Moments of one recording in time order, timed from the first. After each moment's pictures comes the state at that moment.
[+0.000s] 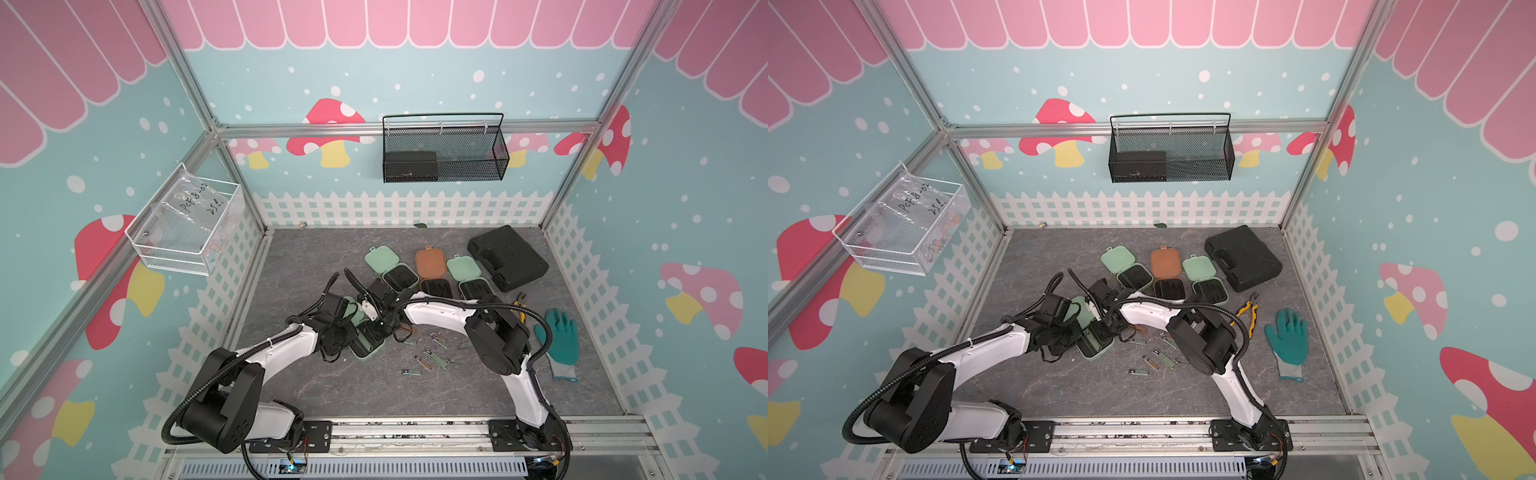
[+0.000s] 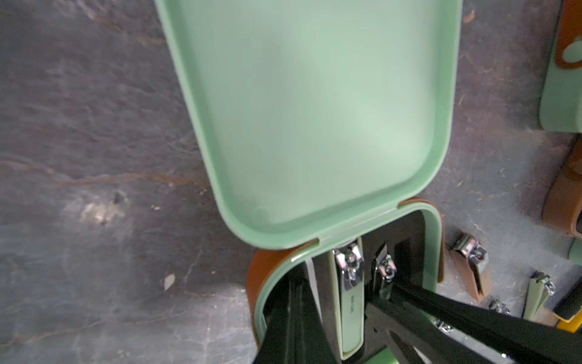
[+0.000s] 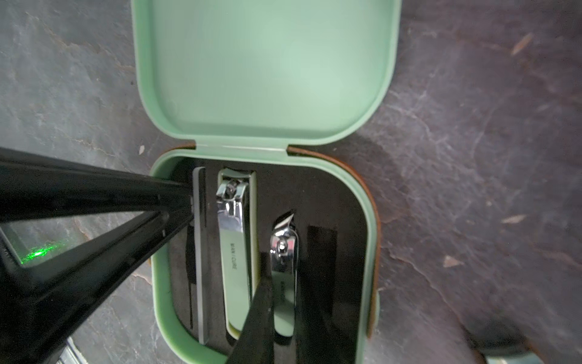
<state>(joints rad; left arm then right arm) -0.39 1.38 0.63 -0.40 0.10 -0.96 0.92 2.15 1.56 -0.58 -0.22 0.29</state>
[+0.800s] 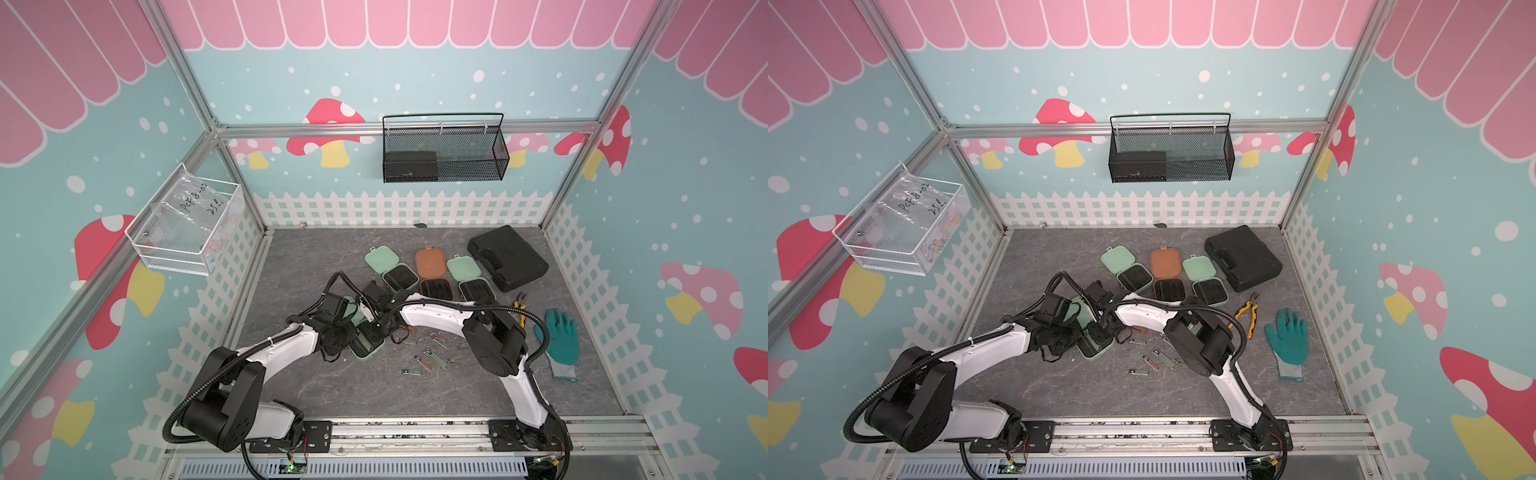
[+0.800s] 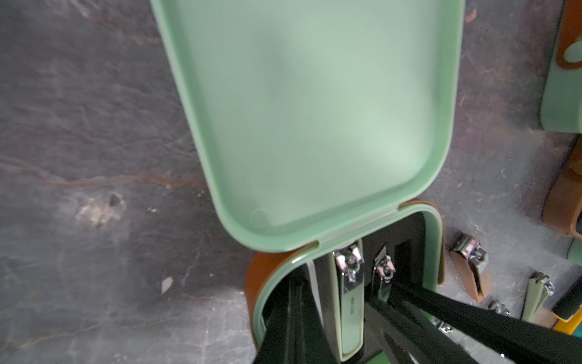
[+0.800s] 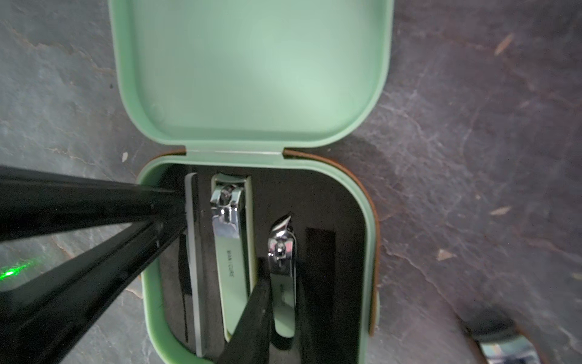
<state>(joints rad) -0.39 1.39 0.63 -0.39 0.11 -0.96 0.94 2.17 1.61 -0.64 -0.15 0.31</state>
